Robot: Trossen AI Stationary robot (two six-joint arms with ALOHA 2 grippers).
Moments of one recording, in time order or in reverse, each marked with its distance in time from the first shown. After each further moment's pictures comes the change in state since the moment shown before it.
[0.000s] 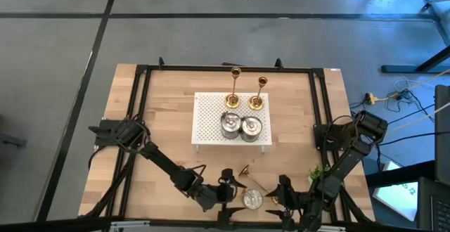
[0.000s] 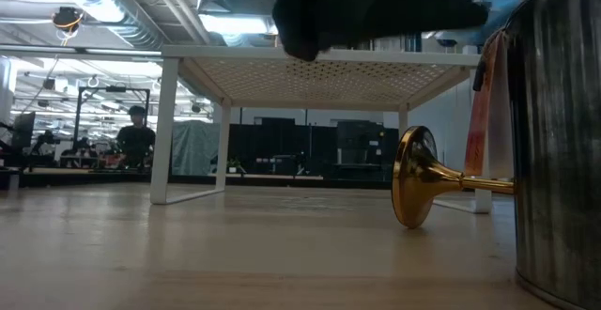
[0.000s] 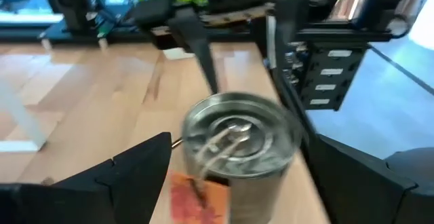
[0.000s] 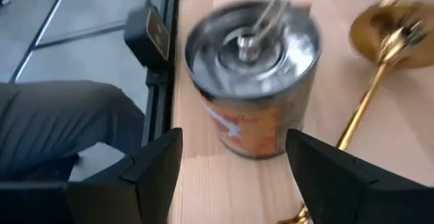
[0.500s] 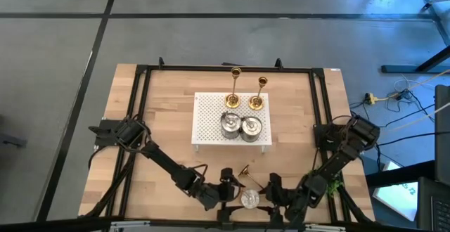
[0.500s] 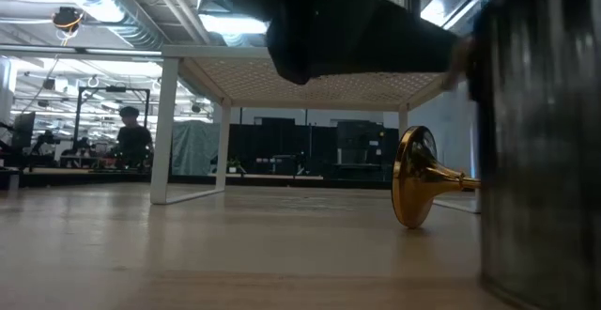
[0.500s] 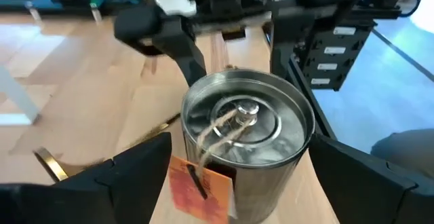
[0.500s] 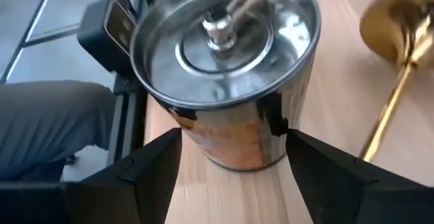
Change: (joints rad) left arm 0.013 0.000 -0.001 -0.082 0.040 -0.053; right arm -0.106 0.093 -0.001 0.117 -0.098 -0.053
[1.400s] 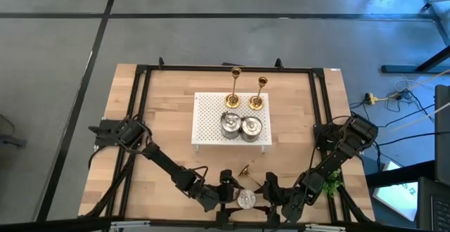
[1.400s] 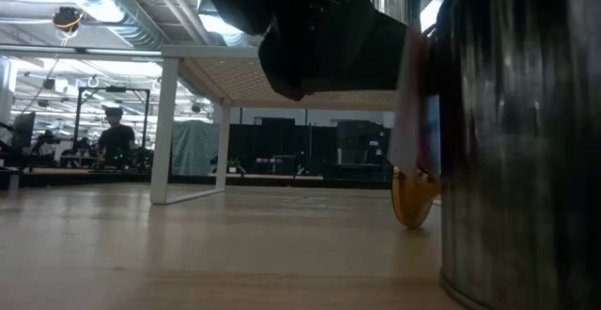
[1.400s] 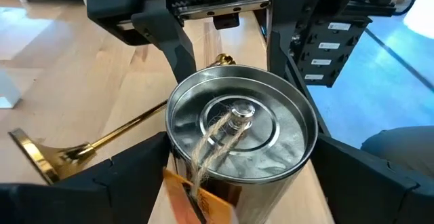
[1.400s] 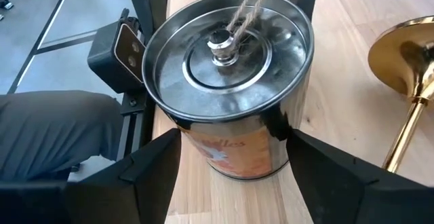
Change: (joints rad) left arm 0.004 0.026 -0.001 0.006 0.009 -0.043; right arm -0.058 0.000 -0.001 0.091 -0.007 -0.087
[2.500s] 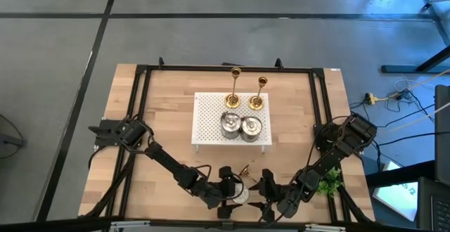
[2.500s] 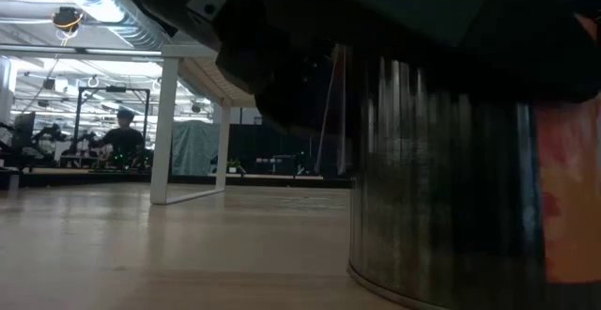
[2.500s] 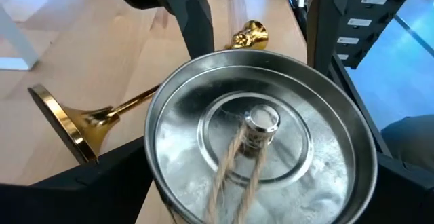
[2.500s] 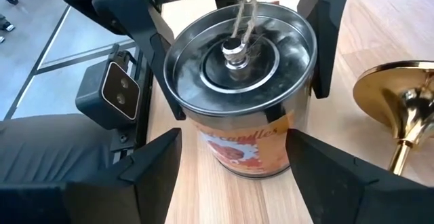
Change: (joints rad) left arm 0.014 0.008 0.000 -0.084 0.007 -0.061; right arm -0.029 0.000 0.003 0.043 0.001 -0.019
